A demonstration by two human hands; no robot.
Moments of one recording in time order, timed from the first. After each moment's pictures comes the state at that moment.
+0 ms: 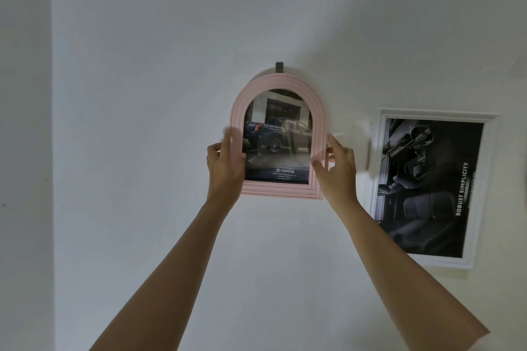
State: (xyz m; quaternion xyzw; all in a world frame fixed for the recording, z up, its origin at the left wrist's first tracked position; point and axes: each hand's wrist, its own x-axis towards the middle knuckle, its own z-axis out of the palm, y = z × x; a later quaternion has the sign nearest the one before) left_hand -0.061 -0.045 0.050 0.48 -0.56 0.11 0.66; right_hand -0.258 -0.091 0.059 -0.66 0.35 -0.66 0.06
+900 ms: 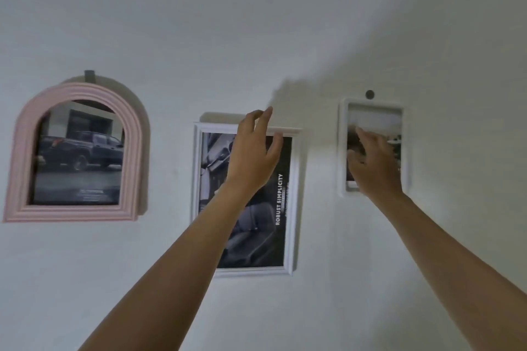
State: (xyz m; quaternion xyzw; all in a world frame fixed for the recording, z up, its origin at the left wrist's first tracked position) left_hand -0.426 -0.092 0.125 0.36 -0.68 0.20 0.61; right_hand -0.644 -0.117 0.106 -0.62 0.49 -0.58 -0.17
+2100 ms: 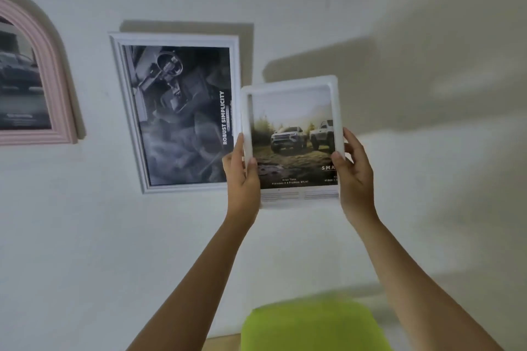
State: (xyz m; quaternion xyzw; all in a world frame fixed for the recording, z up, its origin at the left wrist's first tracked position) left_hand -0.541 -0.074 -0.046 0.41 -0.56 -0.20 0.69; right_hand -0.713 -0.091 -0.053 -0.60 0.27 -0.72 0.24
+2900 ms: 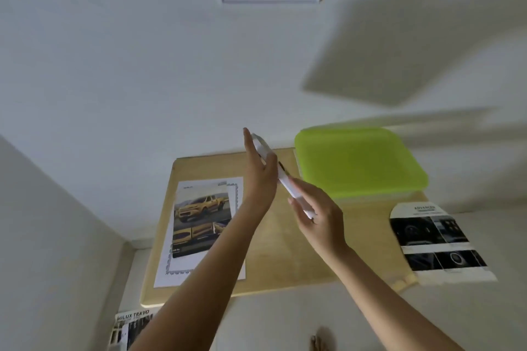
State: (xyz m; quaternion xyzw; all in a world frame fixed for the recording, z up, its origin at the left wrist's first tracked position) left_hand -0.423 0.178 -0.264 0.54 -0.46 -0.41 0.57; right_hand -0.549 0.206 -0.333 -0.74 0.43 -0.52 0.07
